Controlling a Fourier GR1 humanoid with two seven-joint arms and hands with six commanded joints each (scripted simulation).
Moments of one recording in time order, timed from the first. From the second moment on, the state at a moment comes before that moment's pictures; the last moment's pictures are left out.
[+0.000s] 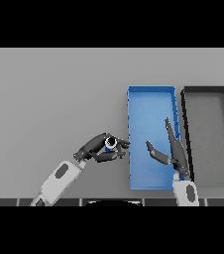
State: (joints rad) left arm -0.28 0.17 -0.57 -1.57 0.13 -0.16 -0.05; right arm 0.14 -0.11 0.12 -1.75 0.21 0.01 -0.05
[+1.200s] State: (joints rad) left arm -0.29 0.16 -0.58 -1.56 0.13 -0.21 -0.06; right arm -0.36 -0.25 0.35 -1.91 -0.26 0.50 0.36
